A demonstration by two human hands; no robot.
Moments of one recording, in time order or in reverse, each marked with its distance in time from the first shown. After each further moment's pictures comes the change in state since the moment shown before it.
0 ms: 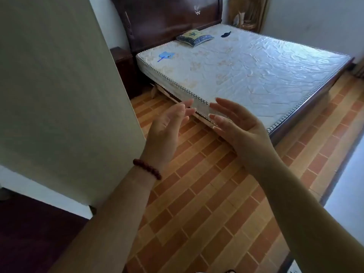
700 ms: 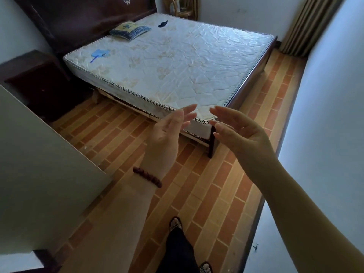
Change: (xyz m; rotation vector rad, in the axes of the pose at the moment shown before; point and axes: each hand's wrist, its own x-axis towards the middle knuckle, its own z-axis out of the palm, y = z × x) left_hand 0.047 0.007 0.215 -0.153 -0.309 -0.012; right_hand -0.023 -0.004 -0.201 -0.027 0.270 0.009
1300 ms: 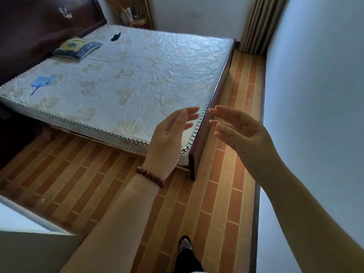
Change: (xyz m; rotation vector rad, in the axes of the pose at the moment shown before) left_hand 0.253 -0.014 0.088 -0.064 -0.203 -0.022; right_hand 0.204 -0.004 -0.114 -0.093 0.261 -0.014
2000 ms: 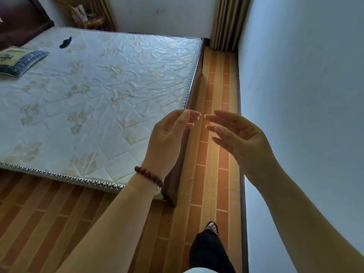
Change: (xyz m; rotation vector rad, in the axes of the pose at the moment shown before) left_hand 0.258 -0.034 0.118 -0.008 -0.131 0.021; right_hand 0.218 0.029 -0.134 0.035 0.137 -0.008
